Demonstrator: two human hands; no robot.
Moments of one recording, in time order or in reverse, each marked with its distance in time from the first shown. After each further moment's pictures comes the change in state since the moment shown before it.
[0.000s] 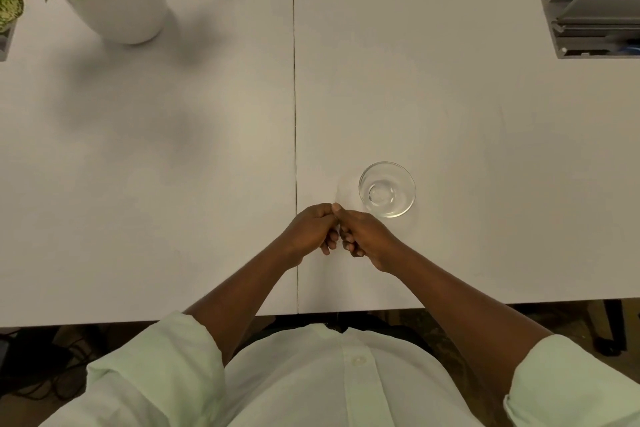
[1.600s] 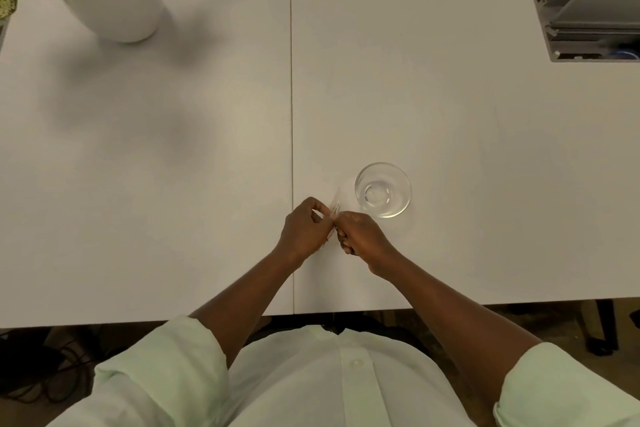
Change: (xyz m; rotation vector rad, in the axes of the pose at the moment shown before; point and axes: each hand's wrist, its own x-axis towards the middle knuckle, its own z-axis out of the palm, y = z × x) left_hand 0.001 -0.008 0.010 0.118 0.308 0.035; right_hand -0.004 0.005 0.006 -0.029 0.140 -0.051
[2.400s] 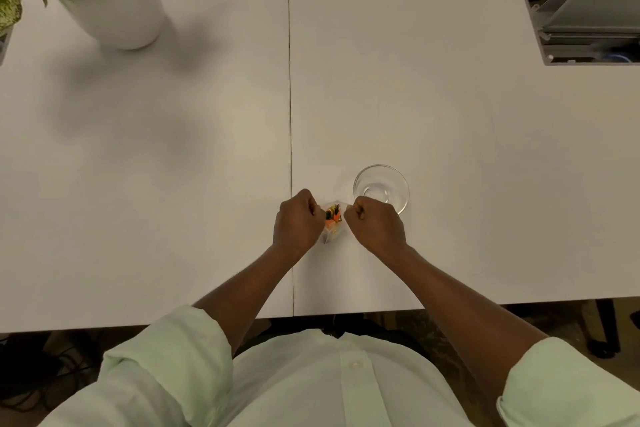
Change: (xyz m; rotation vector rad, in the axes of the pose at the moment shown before) left_hand 0.010 0.007 -0.004 0.308 0.251 0.186; right_hand 0.010 -0.002 -0.020 -0.616 0.381 -0.252
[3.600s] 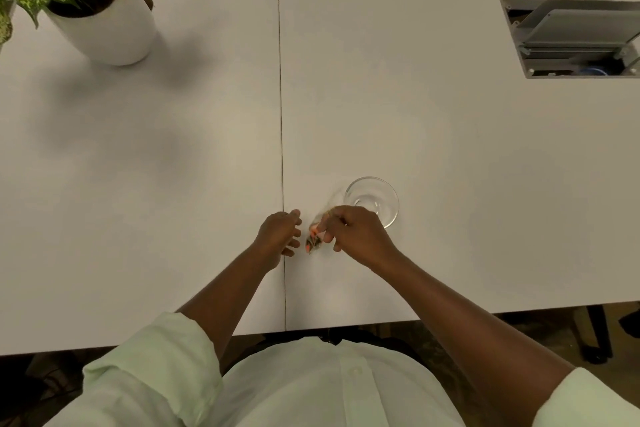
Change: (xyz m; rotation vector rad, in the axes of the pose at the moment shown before) left_hand 0.023 -0.017 -0.013 -0.481 -0.337 -0.529; right_hand -0.016 -0.040 -0.031 0.280 -0.240 -0.041
